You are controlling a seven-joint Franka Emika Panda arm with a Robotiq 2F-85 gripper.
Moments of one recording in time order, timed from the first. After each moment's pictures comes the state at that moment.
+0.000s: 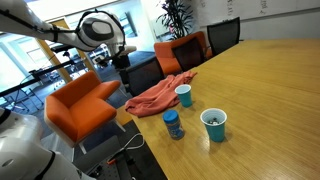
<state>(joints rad) 0.09 -0.24 0.25 -2.32 -0.11 1.80 0.60</state>
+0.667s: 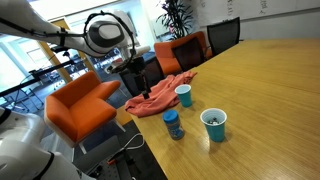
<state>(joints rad) 0.00 -0.25 0.12 -2.41 -0.22 2.06 0.70</state>
